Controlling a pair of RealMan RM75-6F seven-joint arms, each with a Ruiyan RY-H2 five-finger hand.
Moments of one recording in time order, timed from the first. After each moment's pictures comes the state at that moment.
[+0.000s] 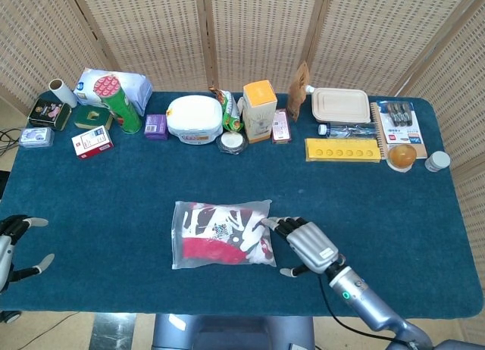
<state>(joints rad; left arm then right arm) -0.02 -0.96 -0.03 -1.89 1.48 1.48 -0.01 0.49 -1.37 0.12 -1.80 -1.51 0.94 -0.24</state>
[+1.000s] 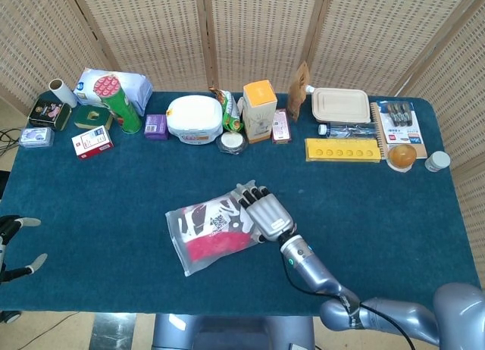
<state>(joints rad) -0.02 -0.95 -0.02 -1.85 1.47 1.48 -0.07 0.77 -1.68 0.23 -1.52 -1.14 0.92 -0.75</state>
